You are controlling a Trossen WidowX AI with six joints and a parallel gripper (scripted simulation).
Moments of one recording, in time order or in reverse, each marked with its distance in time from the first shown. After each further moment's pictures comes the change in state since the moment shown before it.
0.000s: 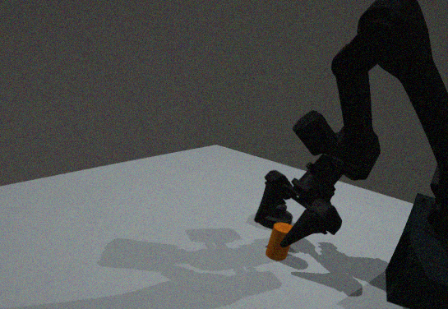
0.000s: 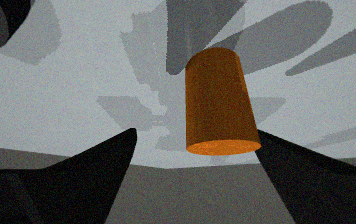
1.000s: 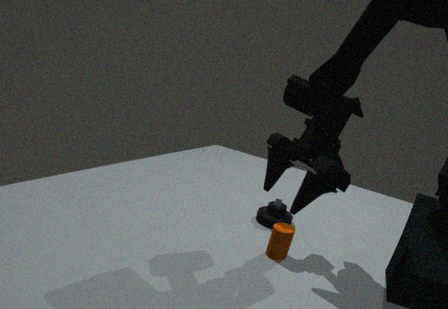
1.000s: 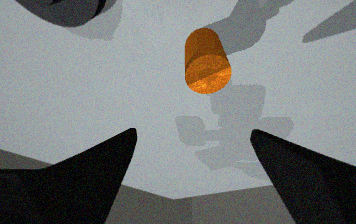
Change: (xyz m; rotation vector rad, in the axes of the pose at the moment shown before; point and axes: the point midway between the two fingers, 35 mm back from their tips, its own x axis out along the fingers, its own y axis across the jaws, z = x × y) arm -0.049 0.000 -0.049 0.030 -0.272 0.044
